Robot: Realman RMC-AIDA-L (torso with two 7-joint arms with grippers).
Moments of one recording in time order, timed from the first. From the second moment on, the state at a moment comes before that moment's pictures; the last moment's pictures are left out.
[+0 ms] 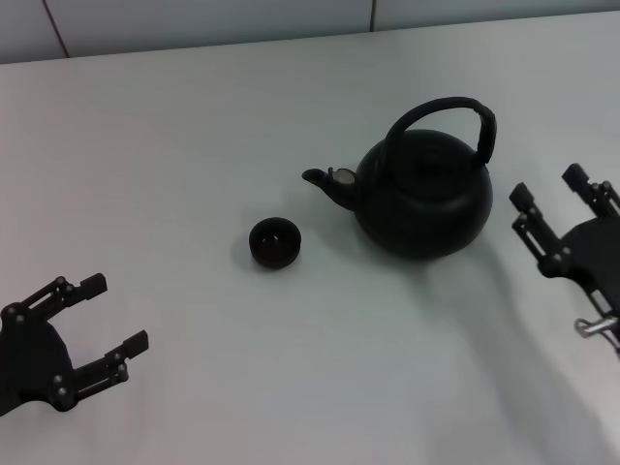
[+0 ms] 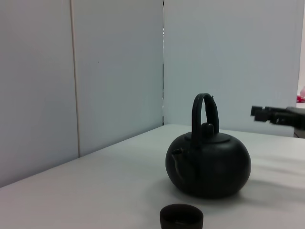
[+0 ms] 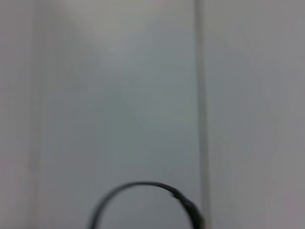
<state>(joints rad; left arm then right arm) -0.25 -2.06 0.51 0.43 1.95 1.68 -0.72 0.21 2.09 -0.24 0.19 -1.46 -1.57 0.13</state>
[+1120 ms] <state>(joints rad) -0.26 -2.07 0.51 0.42 1.94 1.69 -0.74 0.35 2.08 -0.14 0.26 -1.45 -1.43 0.02</state>
